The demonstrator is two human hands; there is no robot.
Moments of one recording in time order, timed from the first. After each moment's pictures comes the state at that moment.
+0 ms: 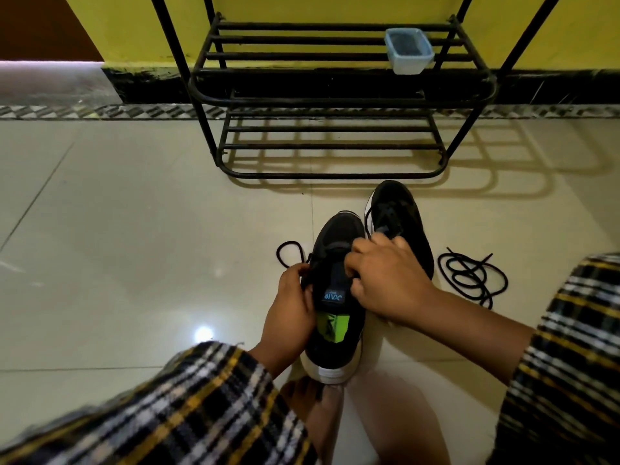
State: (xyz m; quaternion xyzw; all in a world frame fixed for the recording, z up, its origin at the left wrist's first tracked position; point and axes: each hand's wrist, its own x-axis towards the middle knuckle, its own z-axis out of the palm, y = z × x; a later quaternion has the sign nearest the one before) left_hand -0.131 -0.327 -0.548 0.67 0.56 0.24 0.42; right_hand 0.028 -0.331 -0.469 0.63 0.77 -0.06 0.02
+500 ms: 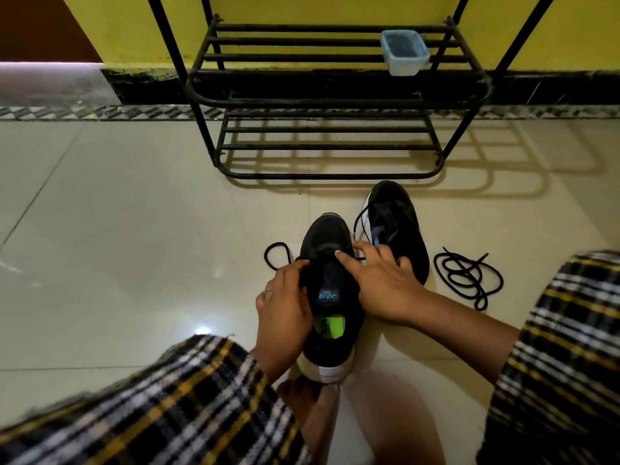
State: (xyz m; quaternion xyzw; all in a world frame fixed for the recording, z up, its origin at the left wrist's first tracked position) left_hand -0.132 -0.330 -0.548 0.73 0.58 0.24 0.28; right_hand 0.033 -0.332 -0.484 0.69 0.69 -0.20 0.12
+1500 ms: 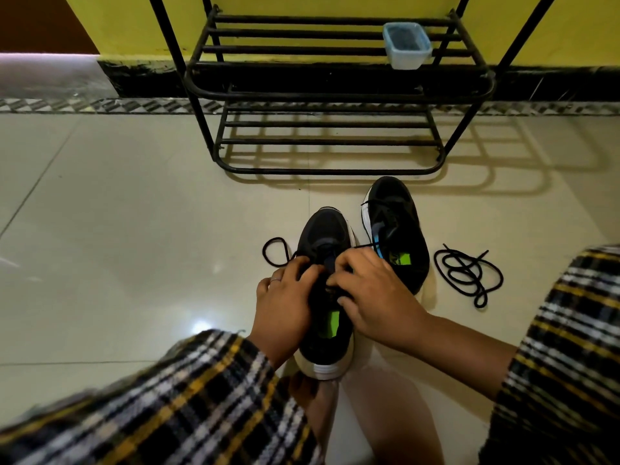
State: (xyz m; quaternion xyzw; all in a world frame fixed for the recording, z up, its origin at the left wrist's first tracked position) left_hand -0.135 -0.323 -0.538 0.83 0.53 0.05 0.18; right_hand 0.026 -0.360 -0.500 0.57 0.80 -0.08 -0.16
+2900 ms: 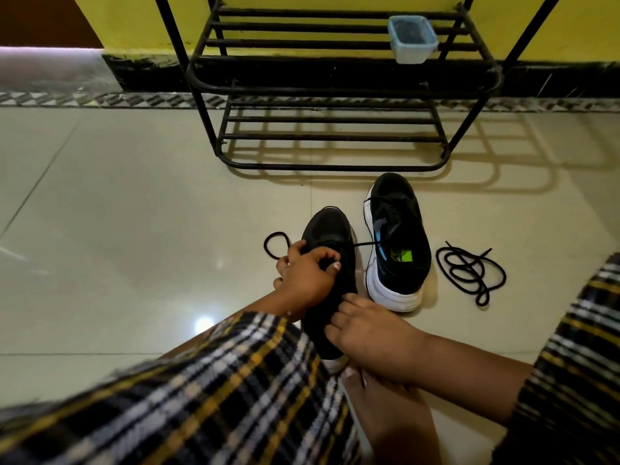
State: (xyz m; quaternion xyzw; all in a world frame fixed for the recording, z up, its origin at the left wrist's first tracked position) left_hand -0.095 -0.301 -0.508 0.62 0.64 0.08 0.45; right_hand 0.015 -0.380 -0.516 0.39 0.92 -0.03 0.04
